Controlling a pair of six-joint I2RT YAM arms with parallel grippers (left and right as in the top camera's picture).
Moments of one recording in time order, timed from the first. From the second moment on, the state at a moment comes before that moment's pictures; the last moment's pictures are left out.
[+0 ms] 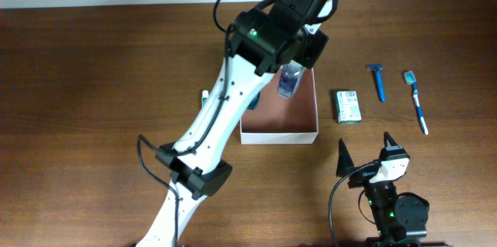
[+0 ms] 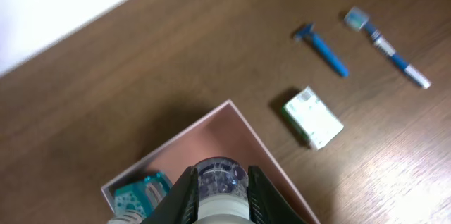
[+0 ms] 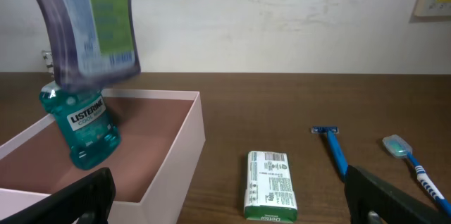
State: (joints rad) left arm -0.72 2.43 3.02 -1.47 -0.03 -0.07; right arm 0.01 0.01 0.01 -0.06 -0.12 0.04
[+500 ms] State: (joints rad) left arm -0.72 2.52 3.02 -1.49 -0.04 -0.07; right arm 0.01 0.01 0.01 -0.06 -0.12 0.04
